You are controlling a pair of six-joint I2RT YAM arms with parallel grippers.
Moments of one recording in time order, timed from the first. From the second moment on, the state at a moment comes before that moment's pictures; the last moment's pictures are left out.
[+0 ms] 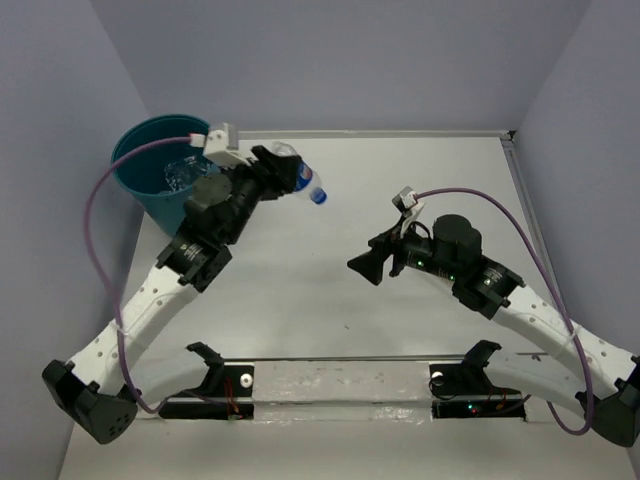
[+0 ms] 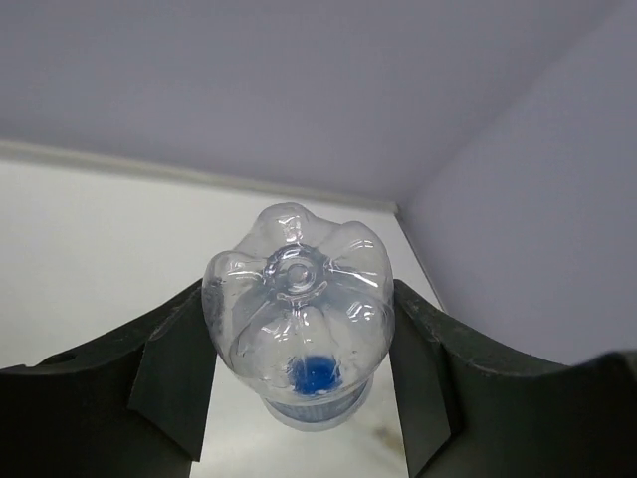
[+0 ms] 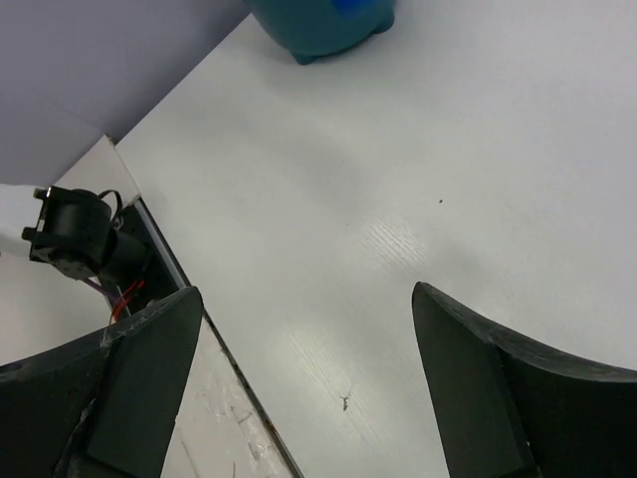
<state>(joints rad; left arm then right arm) -0.64 1.04 1.06 -0.02 -0.17 -0.58 0.75 0.93 0.82 -0.12 -0.29 0.33</state>
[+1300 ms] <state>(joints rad) -0.09 0.70 0.99 0.03 0.04 -0.55 0.71 1.08 0.96 -0.61 0.24 0.37</state>
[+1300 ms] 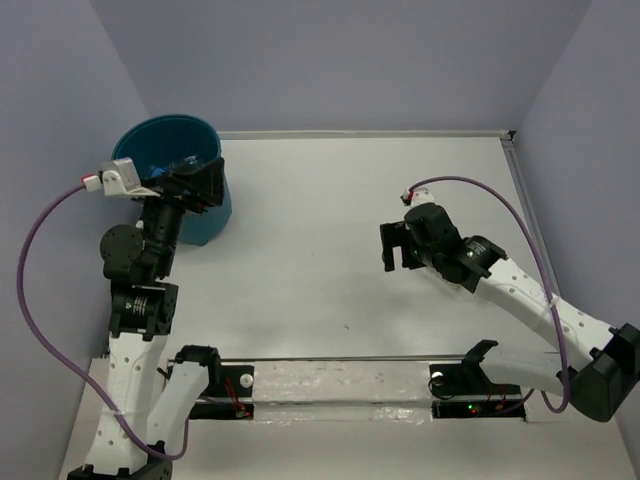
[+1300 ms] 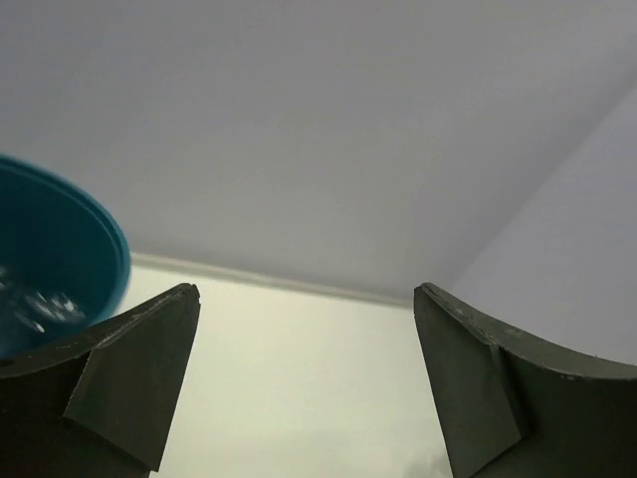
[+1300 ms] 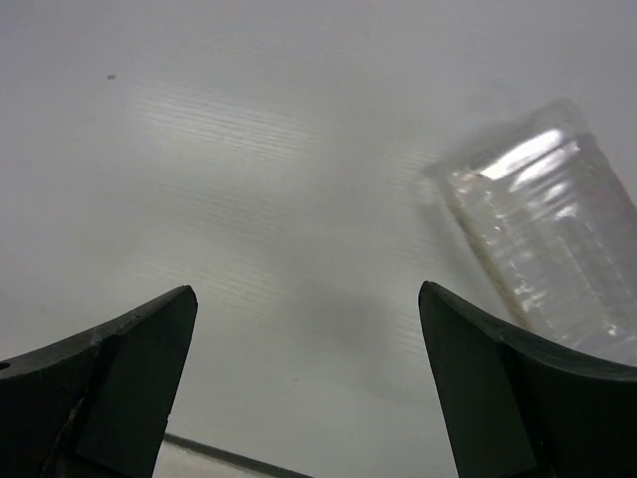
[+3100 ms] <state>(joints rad) -0.43 0.57 0.79 -0.10 0.08 -0.41 0.42 1.33 1.04 -0.53 -0.28 0.20</state>
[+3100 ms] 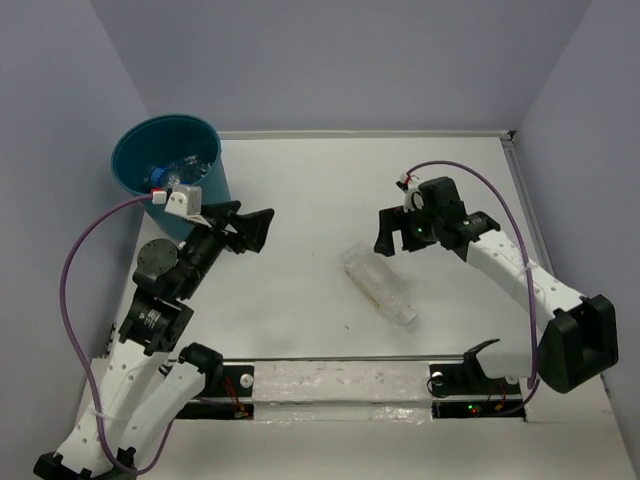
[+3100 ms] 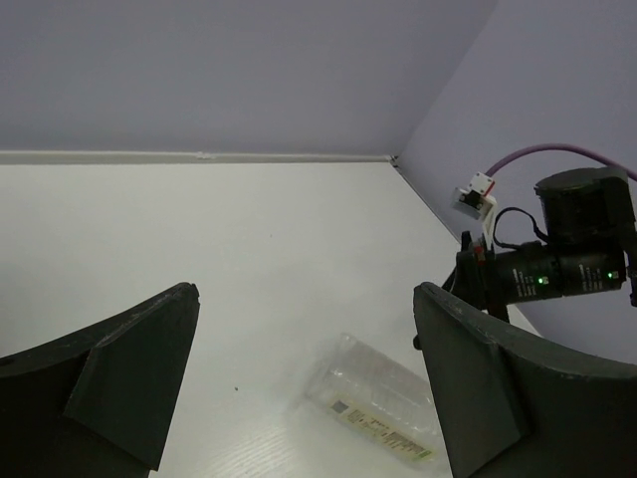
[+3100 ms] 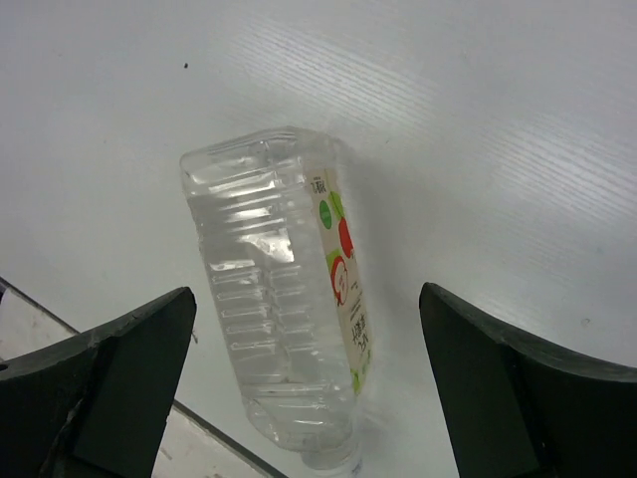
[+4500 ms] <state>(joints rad) -0.36 0.68 0.77 -0.09 0.19 -0.47 0.83 1.48 0.96 -0.67 0.17 0.41</state>
